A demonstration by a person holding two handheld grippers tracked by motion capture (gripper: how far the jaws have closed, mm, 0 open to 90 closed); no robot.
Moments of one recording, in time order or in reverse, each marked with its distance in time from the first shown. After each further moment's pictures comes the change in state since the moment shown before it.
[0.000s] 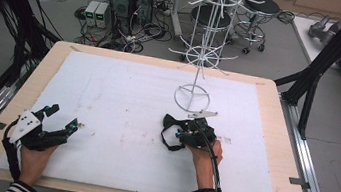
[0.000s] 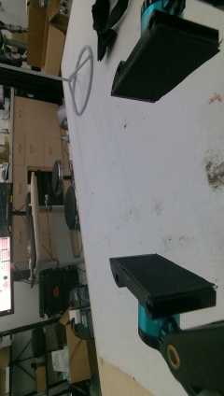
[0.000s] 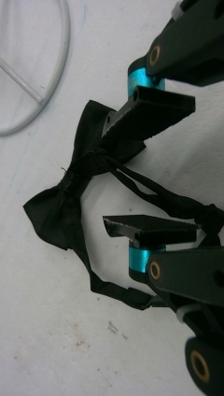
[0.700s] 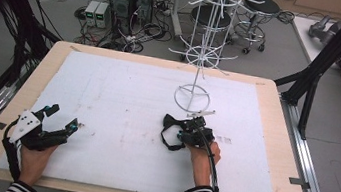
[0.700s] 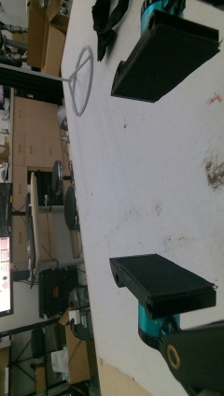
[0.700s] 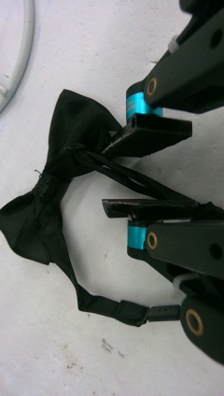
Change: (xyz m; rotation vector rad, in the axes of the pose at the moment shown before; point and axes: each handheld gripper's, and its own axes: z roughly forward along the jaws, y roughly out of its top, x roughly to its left) left arm 0.000 0.000 0.000 0.002 0.000 -0.001; right arm -0.002 -0.001 0.011 0.086 -0.001 0.066
